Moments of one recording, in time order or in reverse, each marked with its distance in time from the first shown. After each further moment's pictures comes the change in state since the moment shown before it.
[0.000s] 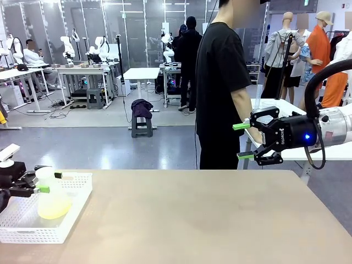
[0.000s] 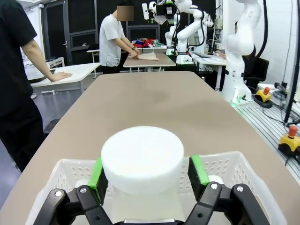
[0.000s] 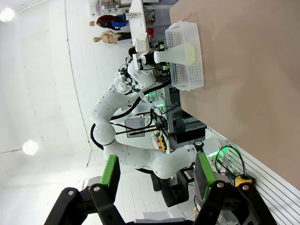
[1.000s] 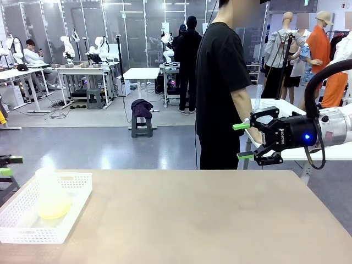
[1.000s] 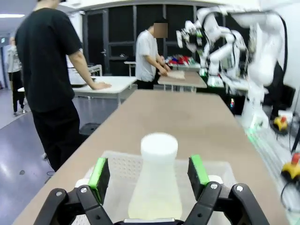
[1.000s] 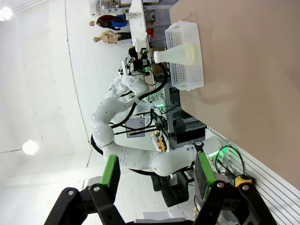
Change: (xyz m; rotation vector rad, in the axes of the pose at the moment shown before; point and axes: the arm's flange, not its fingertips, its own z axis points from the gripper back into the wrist) left arm 0.052 -0.031 0.110 0.222 -0.098 0.071; right arm 0.000 0.000 0.000 0.000 0.000 0.000
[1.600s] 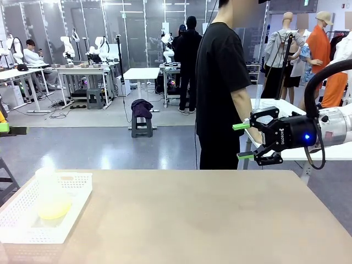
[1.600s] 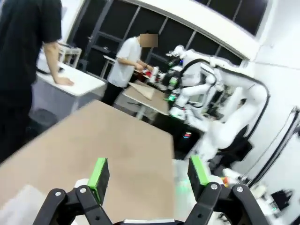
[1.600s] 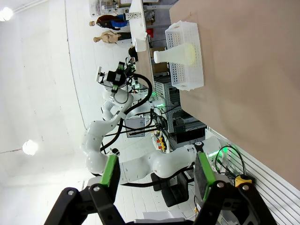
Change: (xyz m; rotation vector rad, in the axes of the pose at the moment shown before) left arm 0.138 -0.070 -0.085 -0.109 0.010 0.442; right arm 0.000 0.000 0.000 0.000 0.000 0.000
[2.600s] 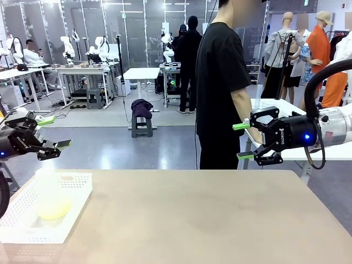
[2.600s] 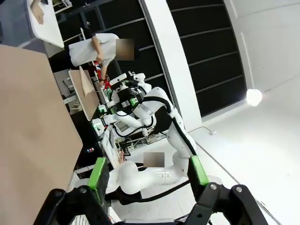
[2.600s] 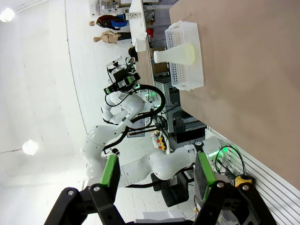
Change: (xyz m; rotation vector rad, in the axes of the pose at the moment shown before) left arm -0.040 -0.002 -0.122 -0.168 -0.111 0.785; right arm 0.000 0.000 0.000 0.000 0.000 0.000
